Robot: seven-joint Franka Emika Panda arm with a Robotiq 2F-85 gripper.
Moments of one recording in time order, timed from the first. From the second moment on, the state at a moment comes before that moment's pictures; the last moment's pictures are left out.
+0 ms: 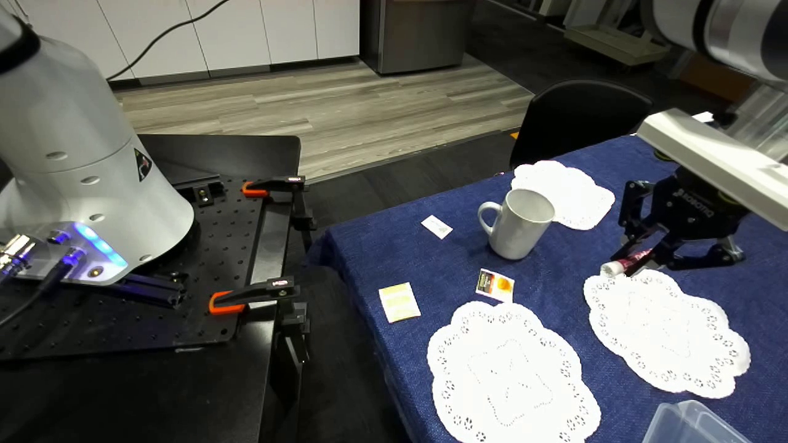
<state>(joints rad) -0.17 0.74 -0.03 -1.52 -0.08 2.10 -0.39</state>
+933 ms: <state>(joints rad) -0.25 0.71 0.08 -1.53 -0.02 2.11 -0.79</state>
